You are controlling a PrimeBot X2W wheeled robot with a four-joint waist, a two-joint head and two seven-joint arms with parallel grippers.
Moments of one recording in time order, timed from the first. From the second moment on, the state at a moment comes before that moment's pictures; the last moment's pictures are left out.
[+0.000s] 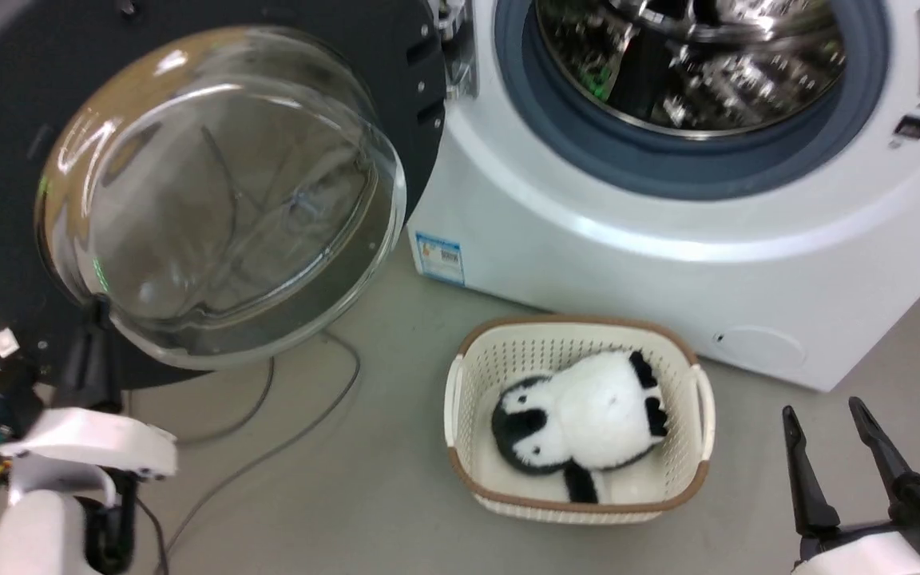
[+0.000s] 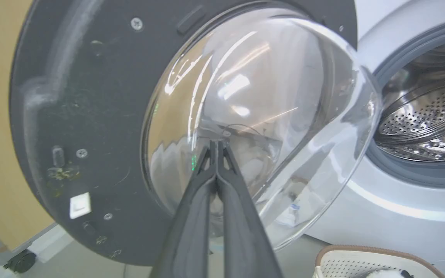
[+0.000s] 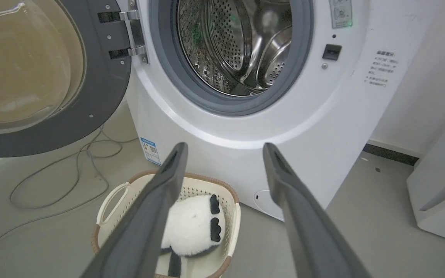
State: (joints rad) left arm -0.28 0.27 0.14 0.34 -0.31 -0.11 -0.24; right arm 0.04 -0.06 -0.14 0.05 -0.03 0.13 -0.21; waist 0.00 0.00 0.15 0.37
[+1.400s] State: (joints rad) left arm 0.06 0.09 -0.14 0.22 -0.23 -0.06 -0.25; right arm 0.15 -0.05 -0.07 -0.03 0.06 0.13 -0.25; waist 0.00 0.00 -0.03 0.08
